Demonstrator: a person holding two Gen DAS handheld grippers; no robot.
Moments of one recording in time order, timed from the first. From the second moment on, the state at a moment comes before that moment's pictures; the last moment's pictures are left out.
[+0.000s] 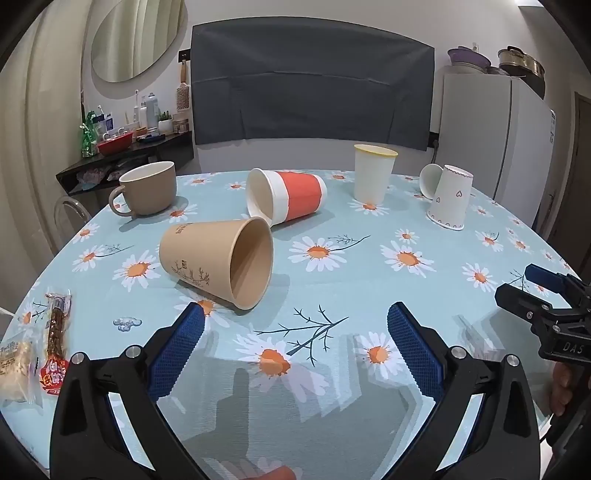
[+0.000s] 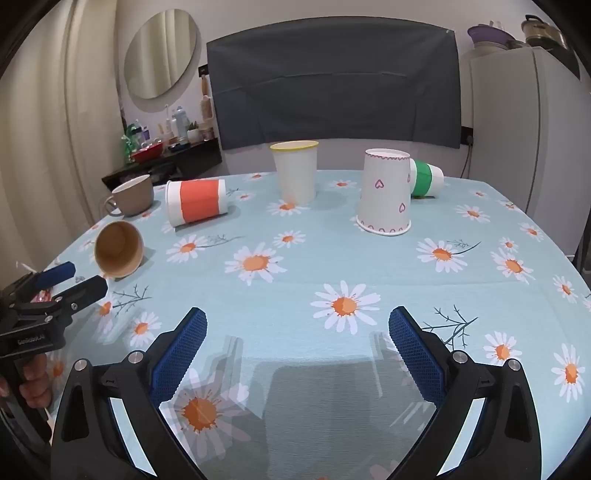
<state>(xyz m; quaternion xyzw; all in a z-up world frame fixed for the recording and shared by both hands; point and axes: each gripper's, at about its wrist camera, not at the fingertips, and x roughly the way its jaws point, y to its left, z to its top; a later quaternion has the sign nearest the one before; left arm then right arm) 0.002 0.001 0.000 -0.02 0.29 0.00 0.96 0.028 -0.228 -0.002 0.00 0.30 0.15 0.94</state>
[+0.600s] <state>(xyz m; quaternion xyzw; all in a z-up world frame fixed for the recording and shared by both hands) -0.003 -0.006 0.000 0.01 0.28 0.01 0.96 0.027 -0.228 -0.001 0.01 0.29 0.15 0.94</state>
